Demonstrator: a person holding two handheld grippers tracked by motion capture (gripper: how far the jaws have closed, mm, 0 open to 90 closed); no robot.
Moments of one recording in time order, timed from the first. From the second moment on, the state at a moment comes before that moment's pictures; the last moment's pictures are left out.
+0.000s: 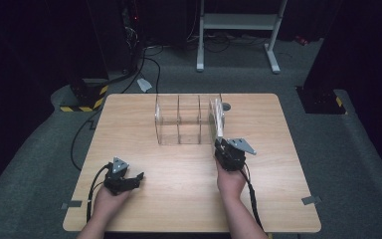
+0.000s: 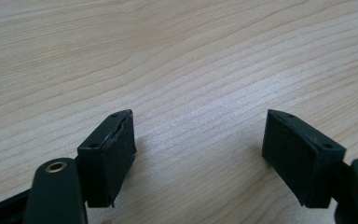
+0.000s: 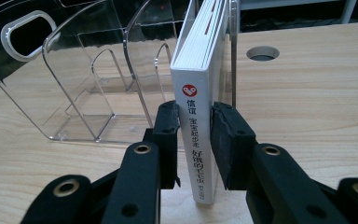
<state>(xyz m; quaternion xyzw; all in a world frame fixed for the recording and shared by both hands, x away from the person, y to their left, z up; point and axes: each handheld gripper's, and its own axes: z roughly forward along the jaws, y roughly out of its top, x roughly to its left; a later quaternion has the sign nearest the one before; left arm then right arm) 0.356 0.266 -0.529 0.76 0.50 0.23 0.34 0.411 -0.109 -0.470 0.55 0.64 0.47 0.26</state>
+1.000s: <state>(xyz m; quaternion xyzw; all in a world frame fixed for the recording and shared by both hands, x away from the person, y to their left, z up) 0.357 0.266 -0.529 0.76 0.50 0.23 0.34 0.425 -0.105 -0.469 0.55 0.64 0.46 0.28</state>
